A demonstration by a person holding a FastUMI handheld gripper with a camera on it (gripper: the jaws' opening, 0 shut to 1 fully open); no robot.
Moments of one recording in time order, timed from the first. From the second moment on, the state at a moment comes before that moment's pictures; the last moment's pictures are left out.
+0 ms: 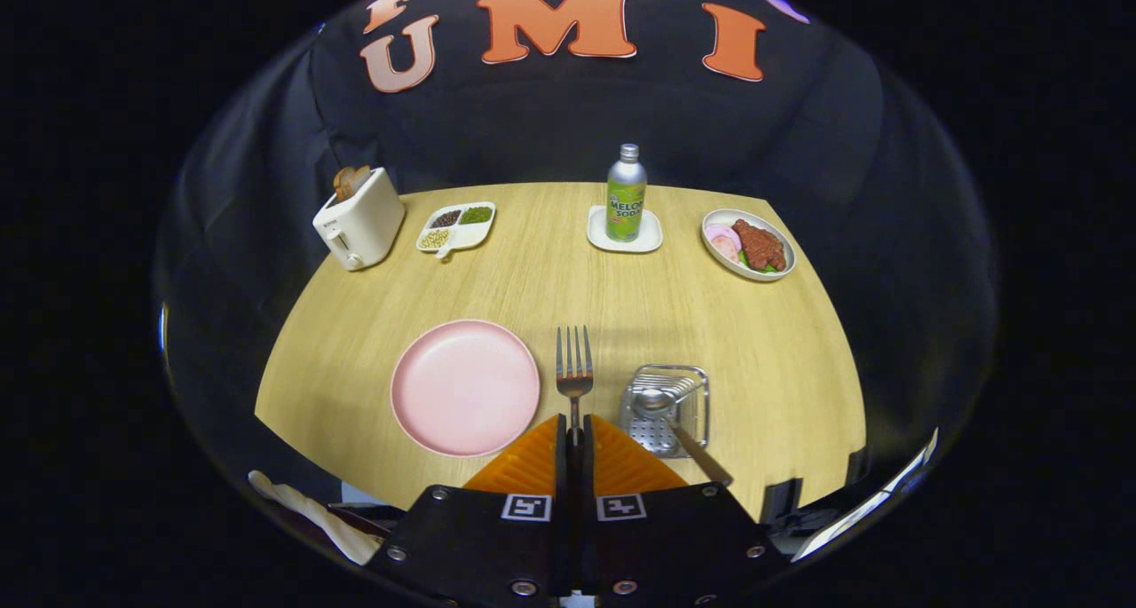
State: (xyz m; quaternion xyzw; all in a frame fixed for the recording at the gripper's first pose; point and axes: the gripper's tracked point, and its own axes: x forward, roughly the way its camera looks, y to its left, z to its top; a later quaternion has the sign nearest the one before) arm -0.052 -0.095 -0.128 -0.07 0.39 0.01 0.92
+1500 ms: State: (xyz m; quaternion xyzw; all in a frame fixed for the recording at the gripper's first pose) arm -0.045 -0.153 -0.196 -0.17 0.60 0.02 0.78
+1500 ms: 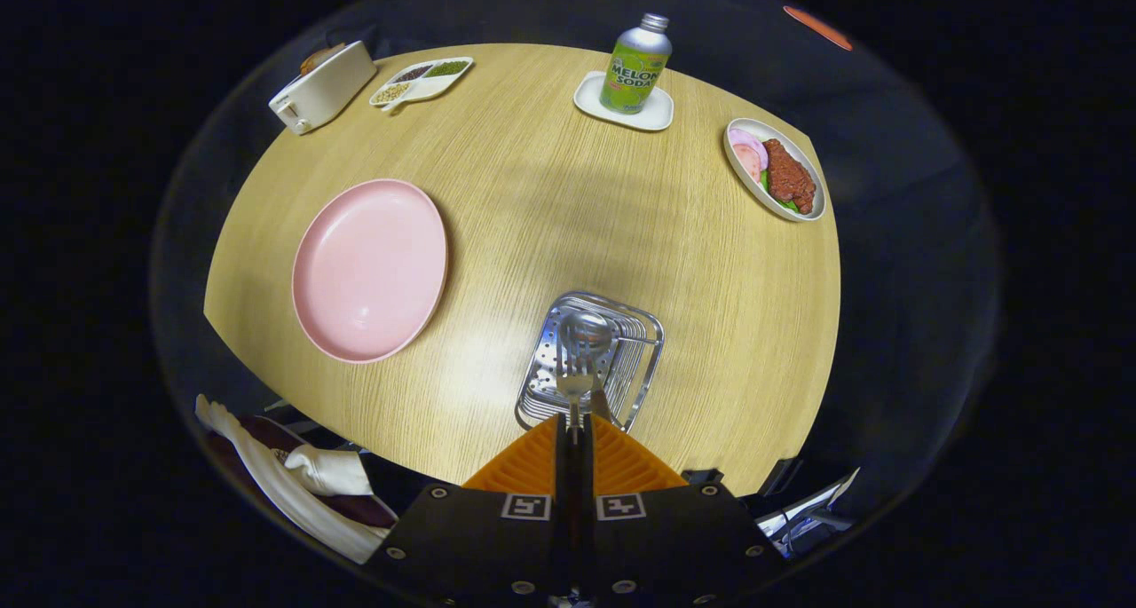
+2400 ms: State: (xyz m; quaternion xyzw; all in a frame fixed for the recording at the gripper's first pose) arm 0.010 -0.113 -0.111 -0.12 0.39 0.03 0.91
